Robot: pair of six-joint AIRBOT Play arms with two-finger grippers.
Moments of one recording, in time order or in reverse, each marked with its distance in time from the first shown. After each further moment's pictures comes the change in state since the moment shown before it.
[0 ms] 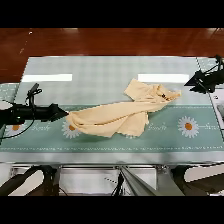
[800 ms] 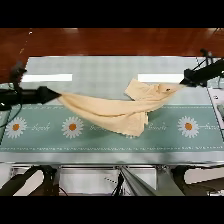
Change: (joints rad) left arm 0.000 0.096 0.266 -0.033 -0.019 0.002; right arm 0.118 0.120 0.040 -0.060 0.011 -0.039
